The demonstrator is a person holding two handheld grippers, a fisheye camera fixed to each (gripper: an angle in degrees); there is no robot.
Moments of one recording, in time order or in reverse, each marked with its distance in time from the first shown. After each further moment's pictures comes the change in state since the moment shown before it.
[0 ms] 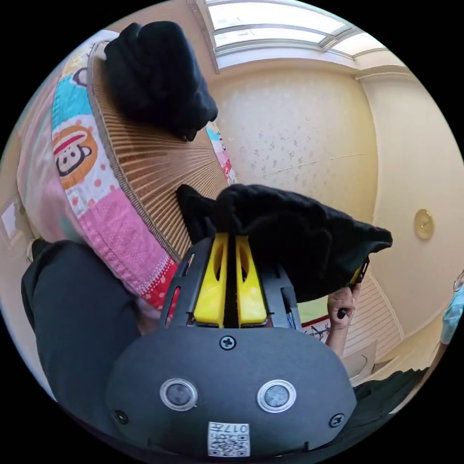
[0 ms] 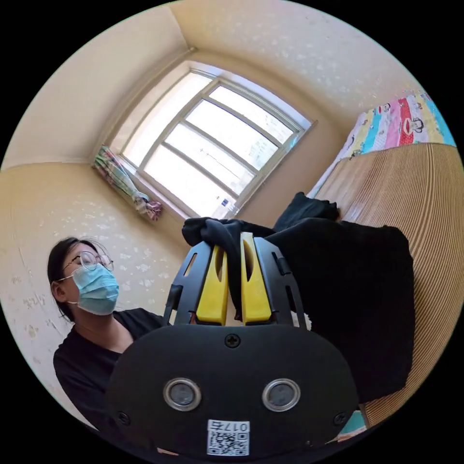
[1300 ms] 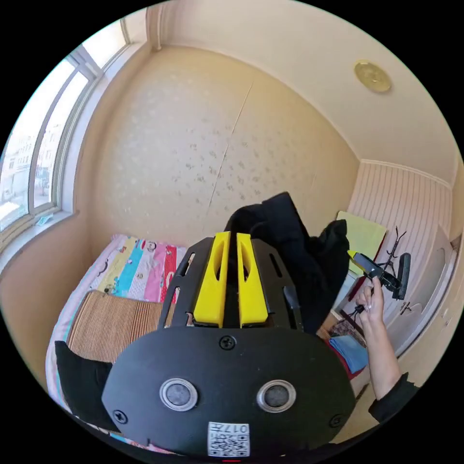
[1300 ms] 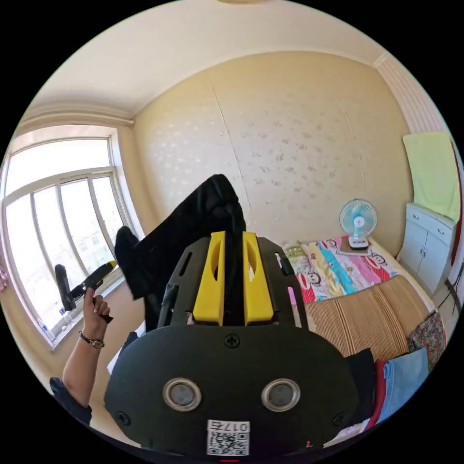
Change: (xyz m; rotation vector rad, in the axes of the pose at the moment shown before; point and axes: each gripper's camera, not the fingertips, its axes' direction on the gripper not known) left arm 0.540 -0.113 0.361 -0.102 -0.148 0.817; right arm -0.120 -0.288 -0.222 0.458 1.113 -0.096
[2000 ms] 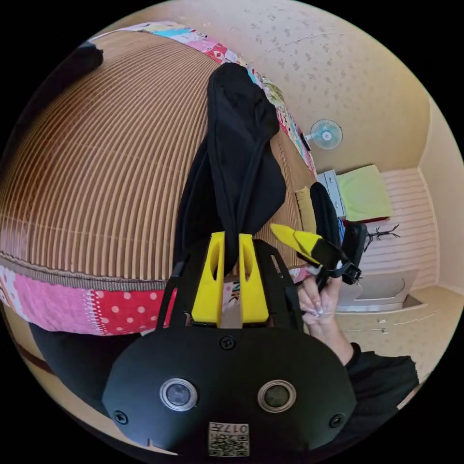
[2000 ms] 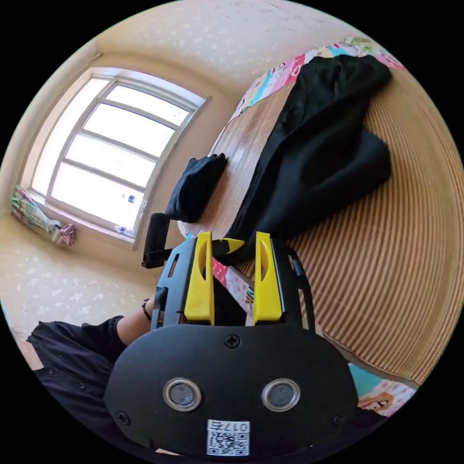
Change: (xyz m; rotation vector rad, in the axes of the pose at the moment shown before) left arm -0.139 0.471 0.134 -0.787 0.208 -0.538; right arm -0.020 0.530 0.225 -0.858 -0.694 0.300
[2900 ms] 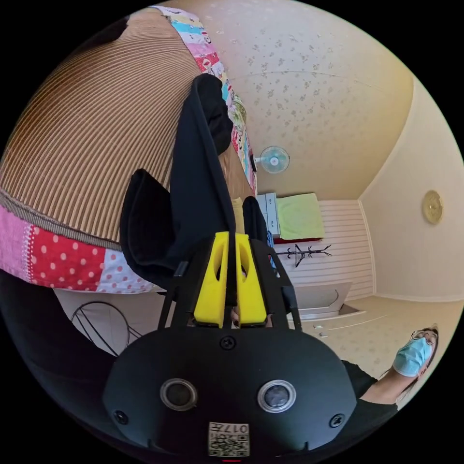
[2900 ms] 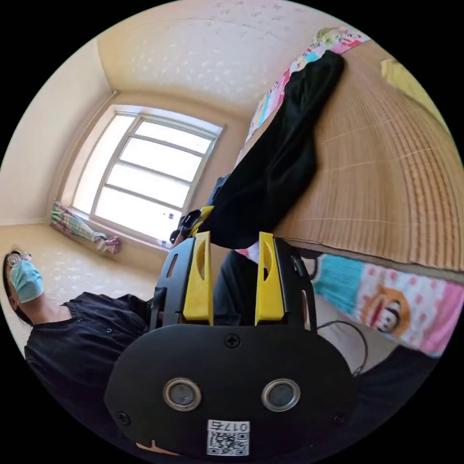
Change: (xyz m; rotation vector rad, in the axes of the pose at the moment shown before) left arm 0.006 -0.009 -0.169 0.110 0.369 -0.066; right arm 0.057 0.143 -0.190 0.131 -0.359 0.017
